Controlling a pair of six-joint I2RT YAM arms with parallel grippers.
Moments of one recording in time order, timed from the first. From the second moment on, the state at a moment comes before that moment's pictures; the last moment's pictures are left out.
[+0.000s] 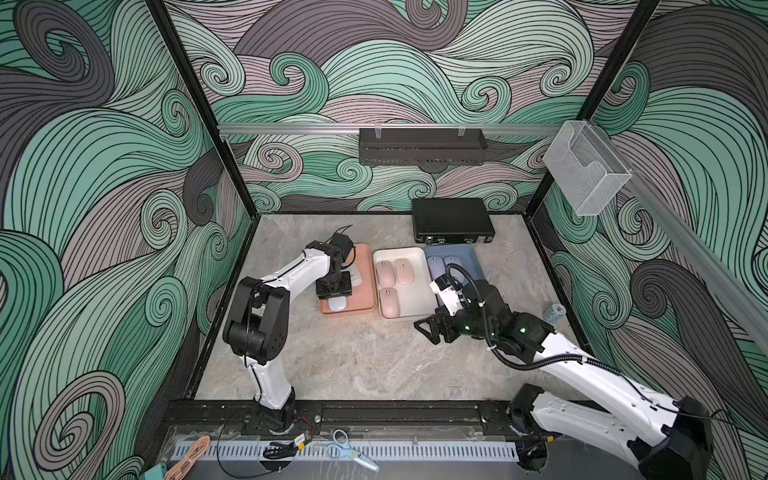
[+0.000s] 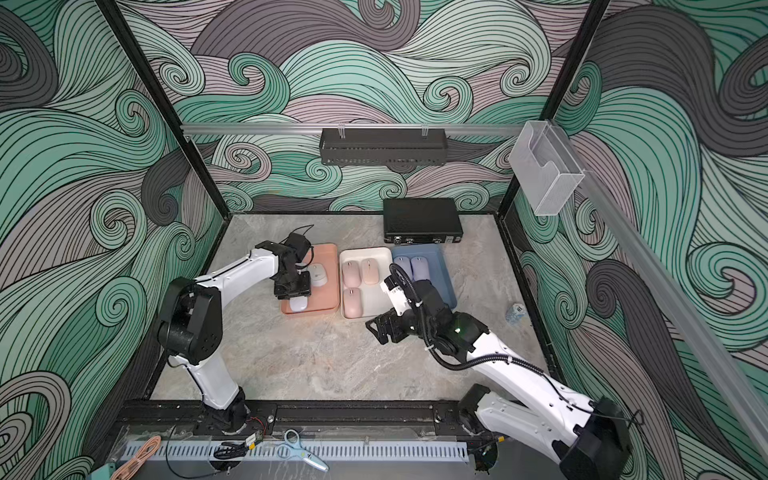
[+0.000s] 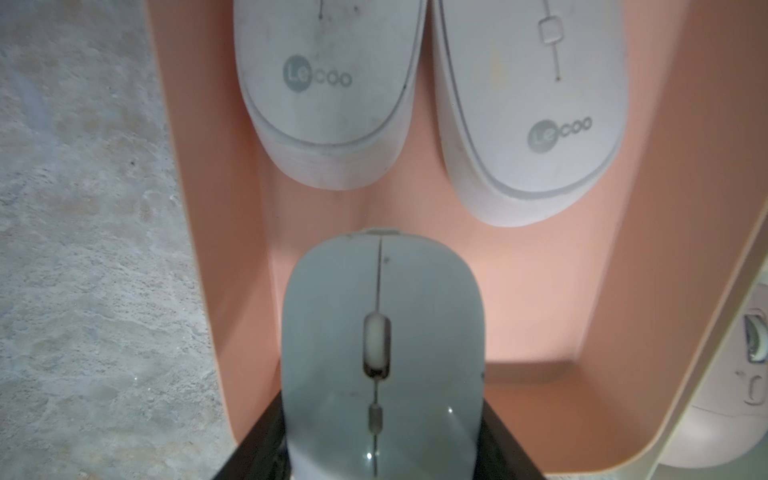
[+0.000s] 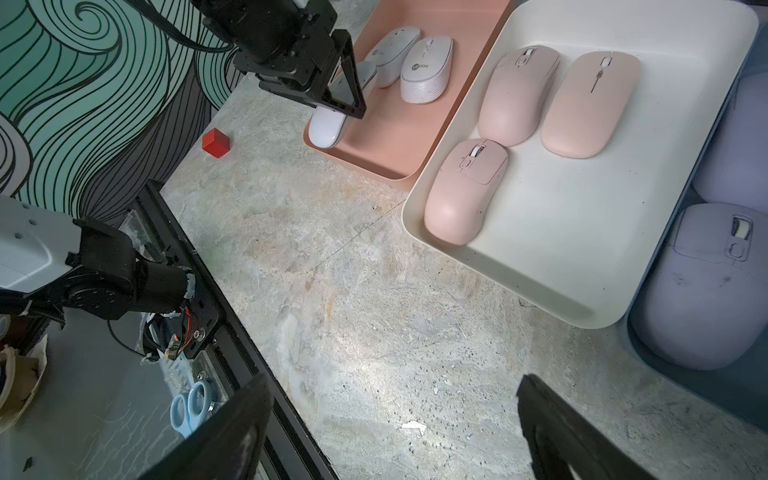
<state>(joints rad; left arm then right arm) -0.35 1.80 1.30 -0.96 -0.04 -0.49 0.75 0.98 0.75 -0.47 -0.24 0.30</state>
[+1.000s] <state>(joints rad) -0.28 1.98 1.42 -1.06 -0.07 -0.41 0.75 0.96 0.74 -0.49 -0.22 0.30</state>
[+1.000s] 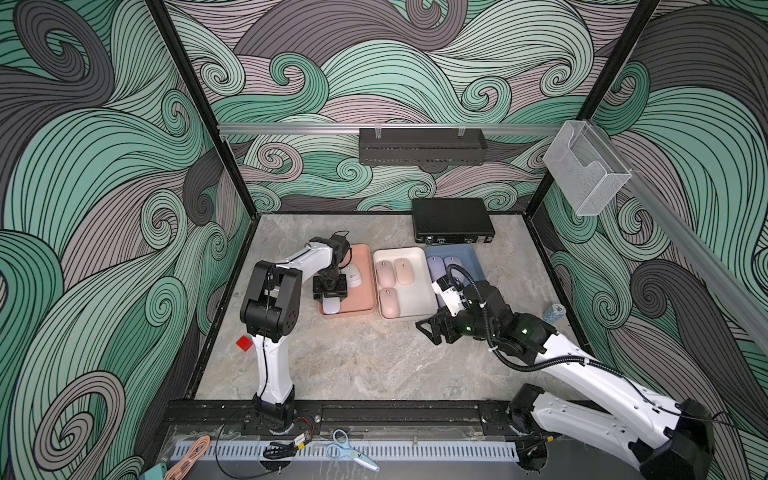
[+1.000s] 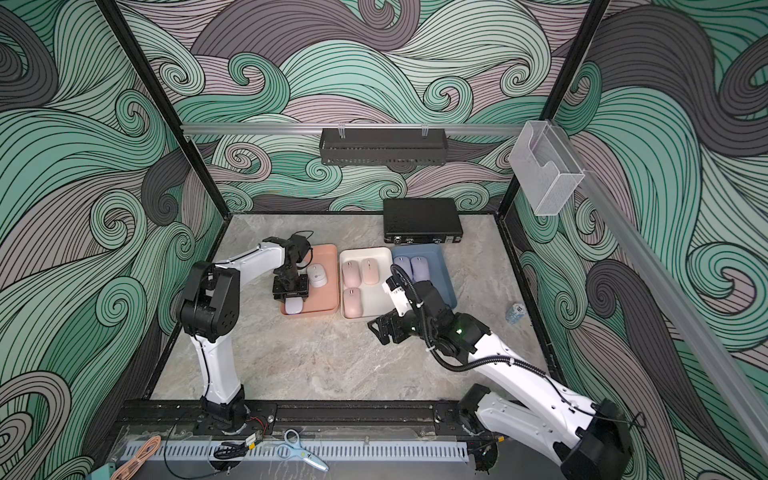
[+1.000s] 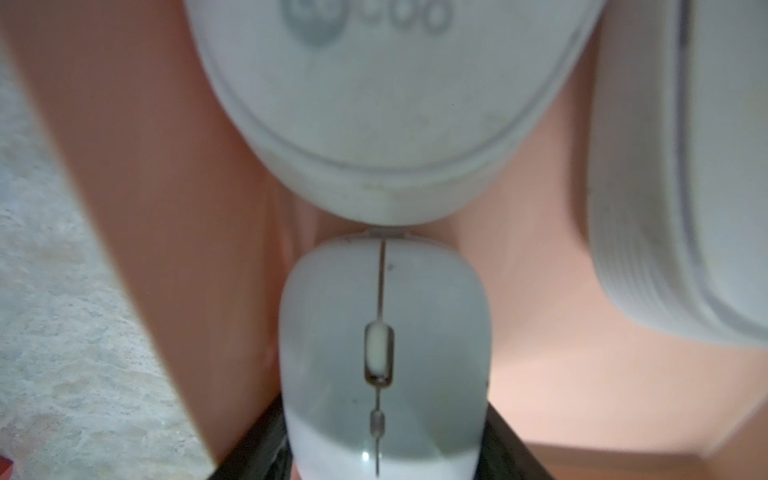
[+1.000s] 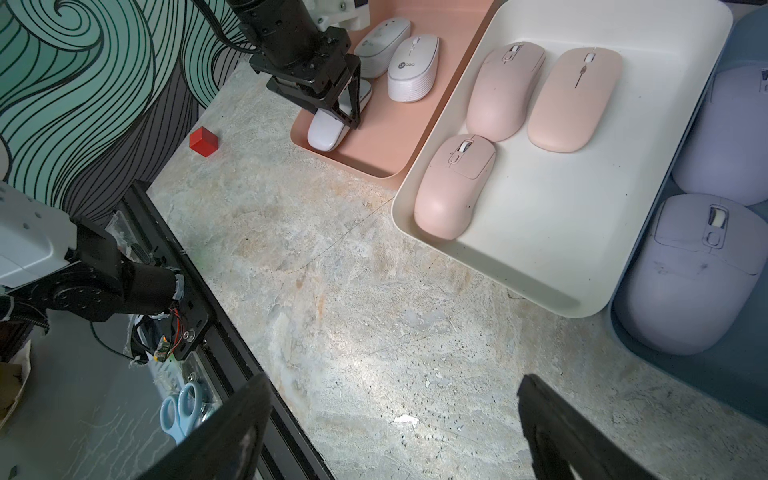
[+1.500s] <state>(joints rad) -0.29 1.69 1.47 -1.09 -0.01 -0.40 0.75 0.96 0.76 -0.54 -0.19 0.31</state>
